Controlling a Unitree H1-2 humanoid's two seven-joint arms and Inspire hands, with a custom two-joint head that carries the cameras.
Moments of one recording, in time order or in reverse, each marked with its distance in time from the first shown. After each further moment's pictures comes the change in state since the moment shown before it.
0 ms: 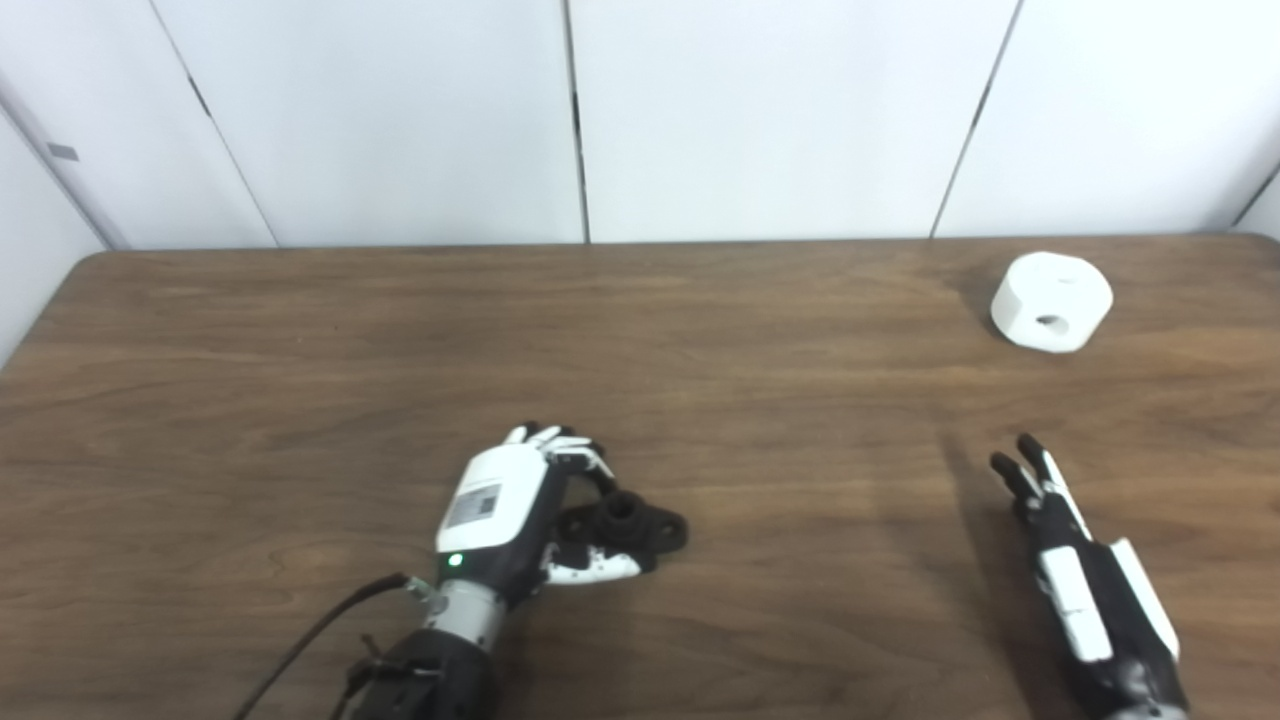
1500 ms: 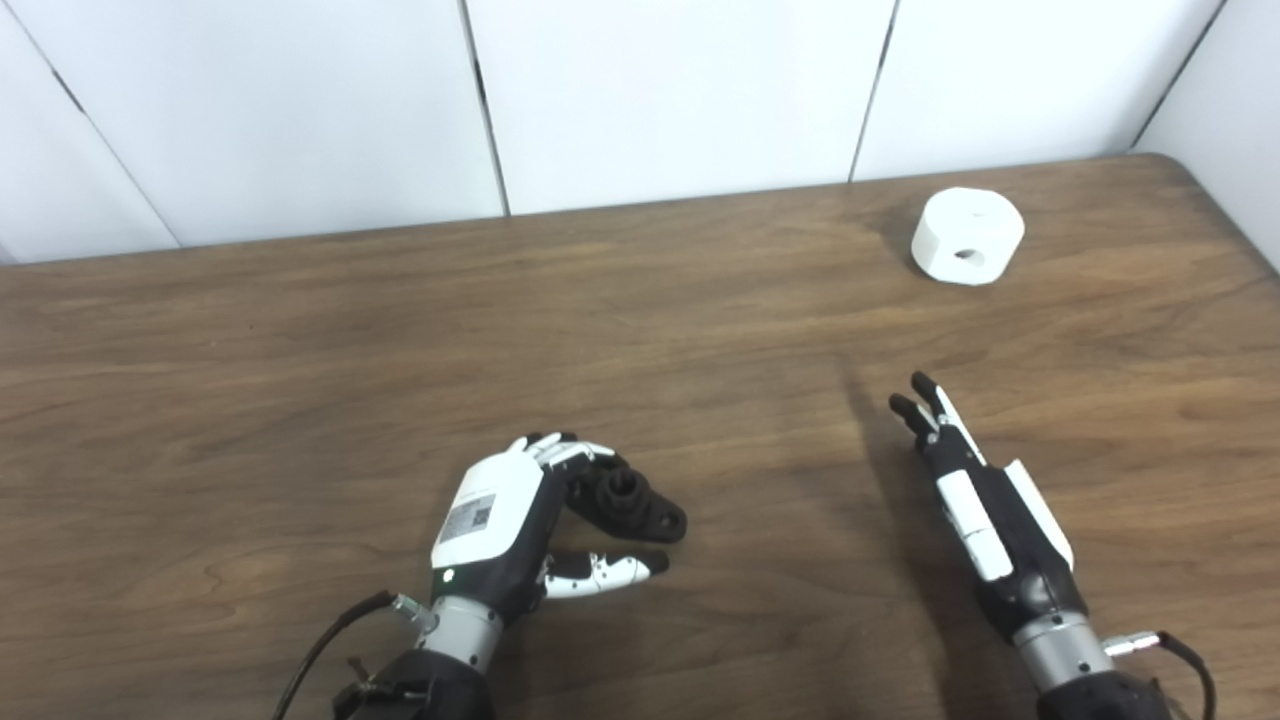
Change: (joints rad) left arm 0.040 -0.006 -0.028 -0.111 -0.022 0.003 -0.175; right arm 0.004 0.023 0.032 -0.072 -0.035 0.088 -0.007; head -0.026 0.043
